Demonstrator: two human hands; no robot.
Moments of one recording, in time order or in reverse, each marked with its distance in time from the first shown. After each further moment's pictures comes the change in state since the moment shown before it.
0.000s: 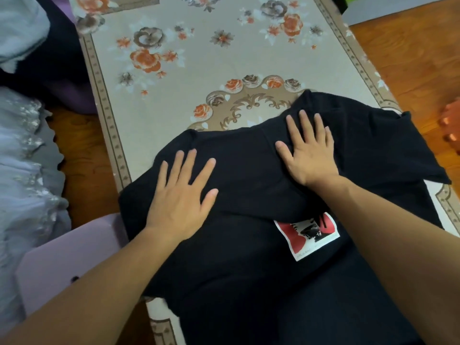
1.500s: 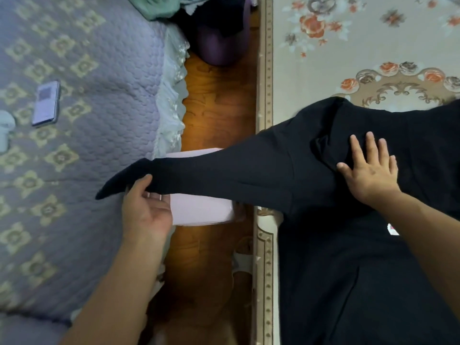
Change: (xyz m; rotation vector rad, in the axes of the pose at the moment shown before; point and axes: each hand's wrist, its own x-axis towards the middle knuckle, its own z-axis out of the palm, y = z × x) left_hand -0.272 -0.147 -0.043 -2.194 1.072 -1.365; right_hand -0.093 -0.133 0.002 -0.022 -0.334 -0.114
